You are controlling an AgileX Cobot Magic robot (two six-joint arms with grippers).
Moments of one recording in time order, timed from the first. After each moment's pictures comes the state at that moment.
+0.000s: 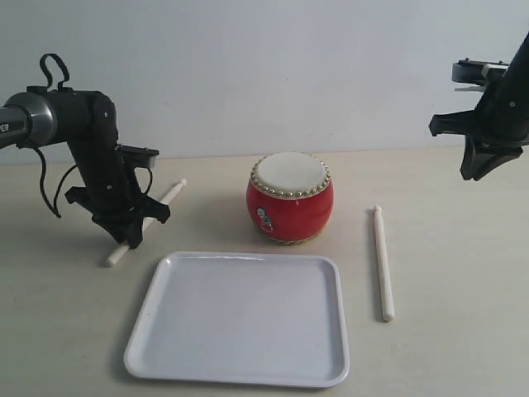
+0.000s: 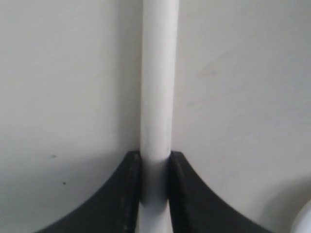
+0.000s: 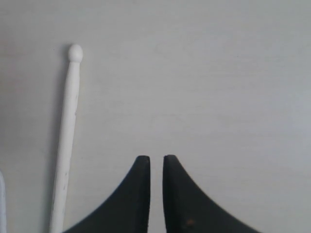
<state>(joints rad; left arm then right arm) -0.24 2.45 -1.99 -0.06 1.12 0.17 -0.04 2.09 -1.80 0.13 1.17 -0.04</state>
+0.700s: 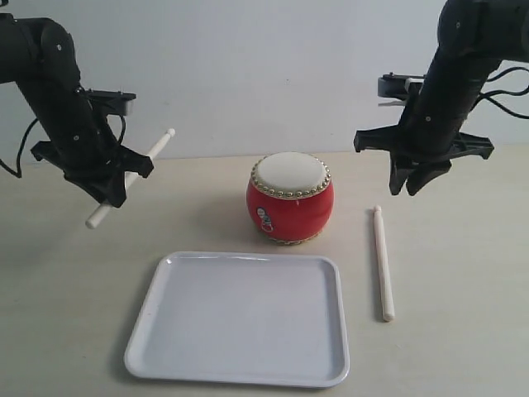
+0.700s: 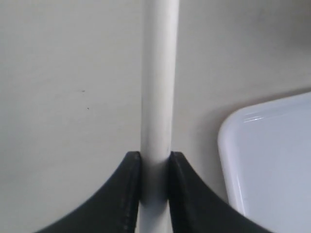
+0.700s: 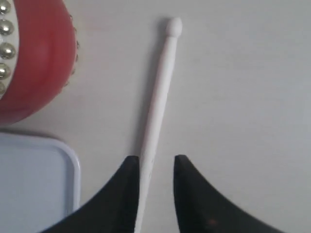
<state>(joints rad) -0.24 2.14 -1.81 -0.08 1.13 0.15 0.19 2.09 -1.76 0.08 1.14 0.17</state>
